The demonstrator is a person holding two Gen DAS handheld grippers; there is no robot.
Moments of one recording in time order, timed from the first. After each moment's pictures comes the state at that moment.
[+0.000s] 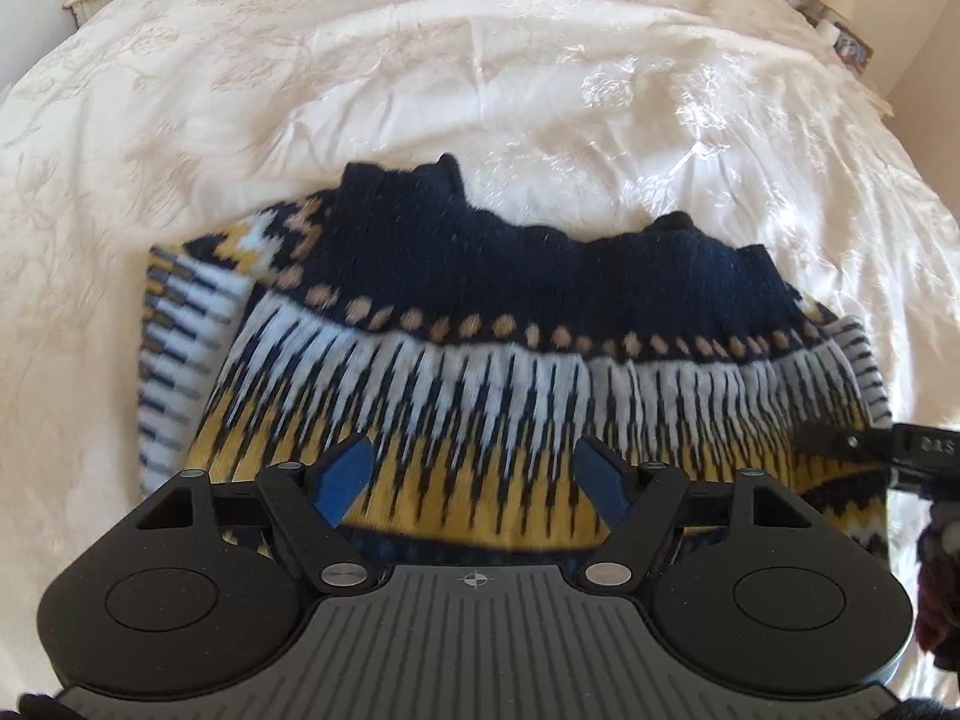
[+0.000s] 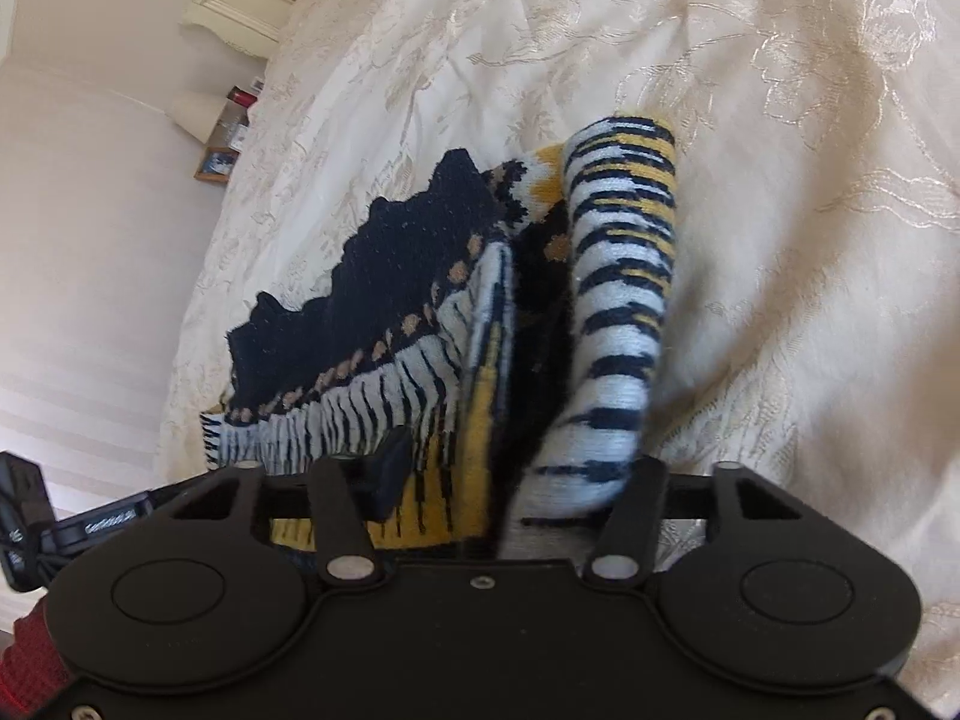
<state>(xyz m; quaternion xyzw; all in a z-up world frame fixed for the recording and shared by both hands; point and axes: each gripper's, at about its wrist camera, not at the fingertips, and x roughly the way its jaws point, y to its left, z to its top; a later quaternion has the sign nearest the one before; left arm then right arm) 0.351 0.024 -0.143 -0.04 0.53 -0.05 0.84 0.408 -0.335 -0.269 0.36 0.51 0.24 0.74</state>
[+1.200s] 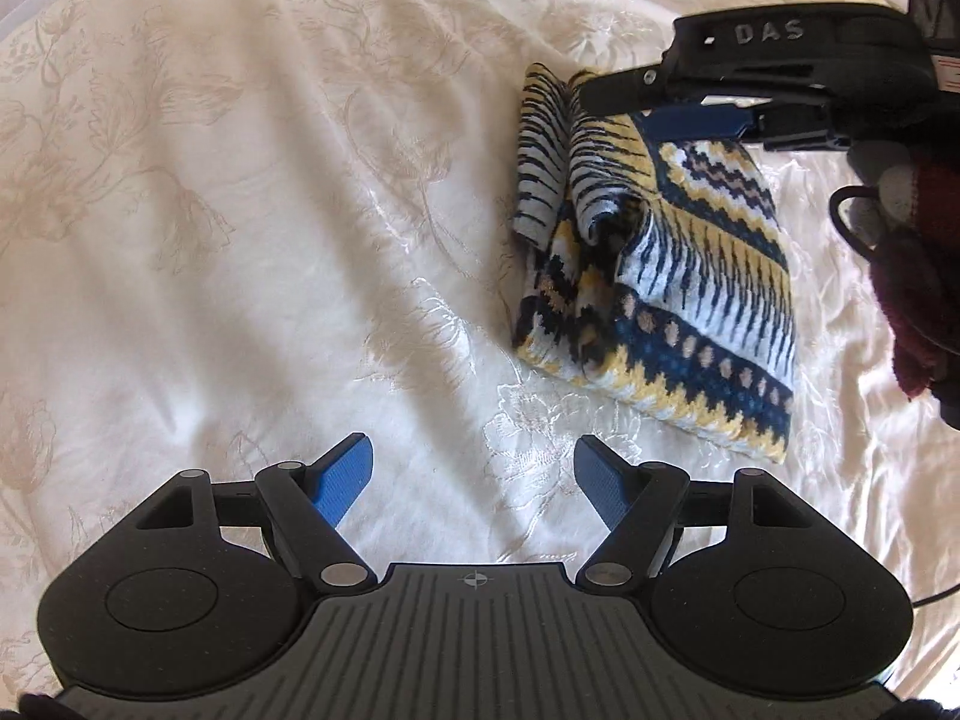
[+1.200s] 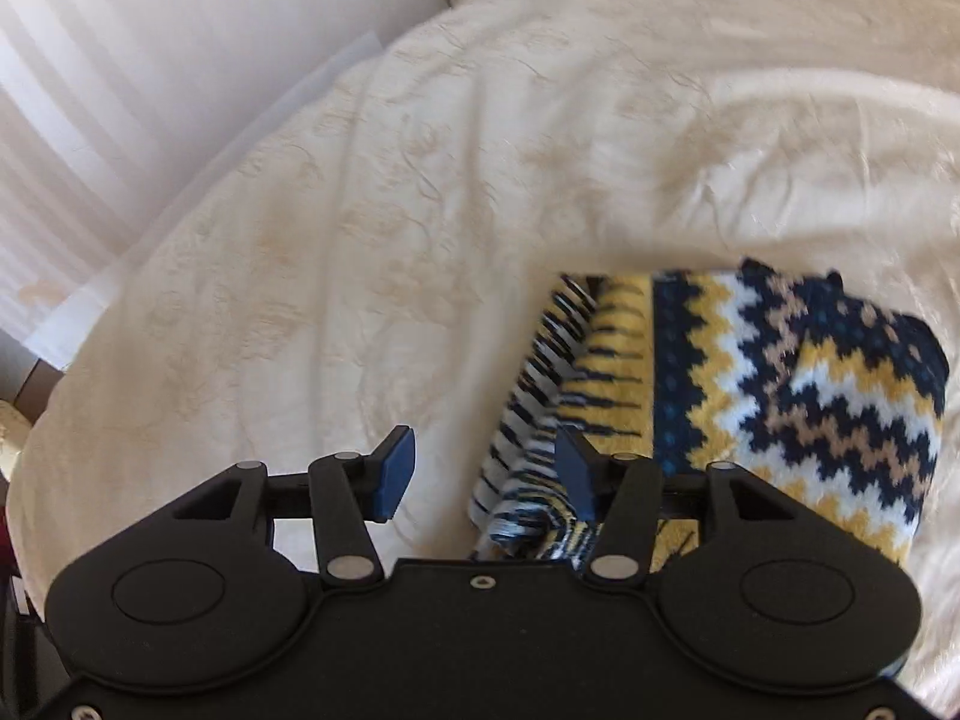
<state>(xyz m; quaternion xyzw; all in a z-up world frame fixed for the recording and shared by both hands) 0.212 0.201 -0.138 -0.16 0.55 -0.02 0.82 0.386 0.011 -0.104 0.02 0.46 0.40 0.79</state>
